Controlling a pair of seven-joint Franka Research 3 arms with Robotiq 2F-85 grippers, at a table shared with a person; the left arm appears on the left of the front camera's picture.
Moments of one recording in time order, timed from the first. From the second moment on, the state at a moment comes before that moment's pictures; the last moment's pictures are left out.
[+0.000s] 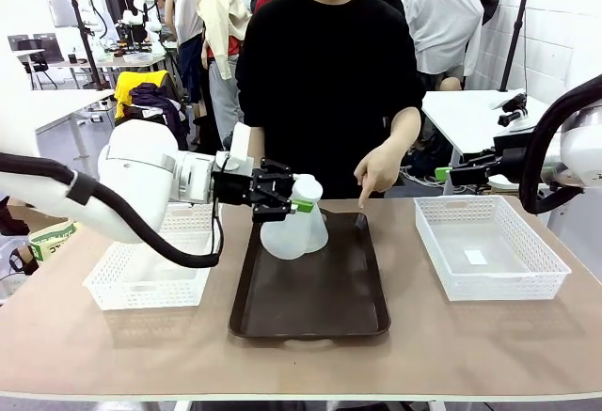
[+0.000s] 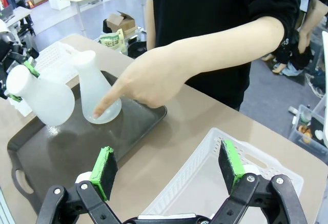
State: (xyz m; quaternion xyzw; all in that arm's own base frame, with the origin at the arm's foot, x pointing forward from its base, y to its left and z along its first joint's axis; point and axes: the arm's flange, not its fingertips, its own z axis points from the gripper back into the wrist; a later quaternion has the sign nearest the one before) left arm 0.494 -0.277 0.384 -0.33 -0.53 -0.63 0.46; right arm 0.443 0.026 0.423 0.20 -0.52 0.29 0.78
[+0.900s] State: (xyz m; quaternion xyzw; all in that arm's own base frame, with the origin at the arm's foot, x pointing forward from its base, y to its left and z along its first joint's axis) left arm 0.482 -0.286 0.341 -0.50 -0.49 -0.56 0.45; right arm 0.443 0.026 0.423 0.20 -0.52 0.29 0.78
